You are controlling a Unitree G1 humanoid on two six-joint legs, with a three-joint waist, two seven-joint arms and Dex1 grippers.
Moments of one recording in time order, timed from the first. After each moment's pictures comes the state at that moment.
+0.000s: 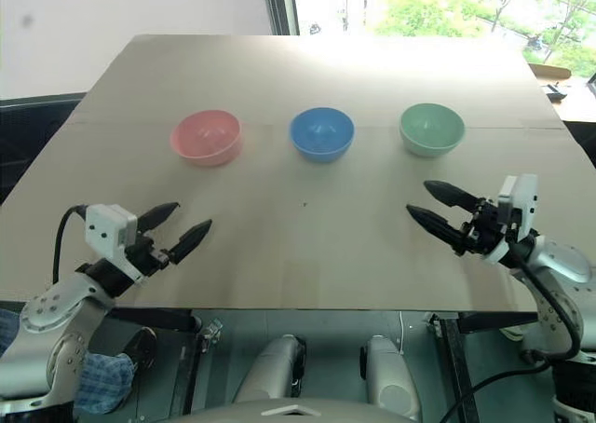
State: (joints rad) left arm 0.11 0.57 0.35 -0.38 -0.39 0.38 -0.54; right arm -0.03 -0.60 -0.28 -0.32 0.74 0.32 0.95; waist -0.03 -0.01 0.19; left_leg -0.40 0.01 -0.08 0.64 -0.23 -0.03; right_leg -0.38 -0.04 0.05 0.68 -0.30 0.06
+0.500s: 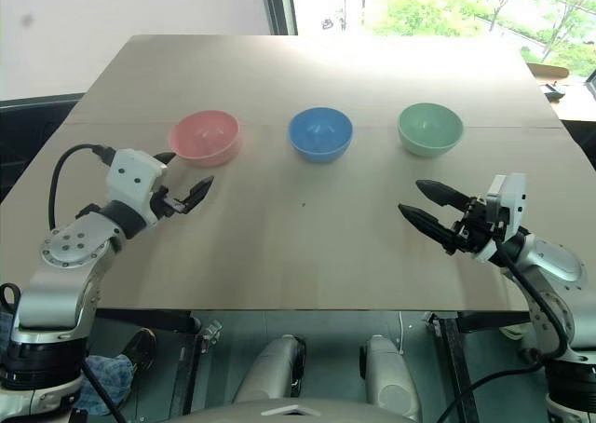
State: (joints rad) left arm -0.14 0.71 0.19 -0.27 -0.13 0.39 -0.48; right arm -0.03 -0.59 -0.25 -0.33 0.70 0.30 0.93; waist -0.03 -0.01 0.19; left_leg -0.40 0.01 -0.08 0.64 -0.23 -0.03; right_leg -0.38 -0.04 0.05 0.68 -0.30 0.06
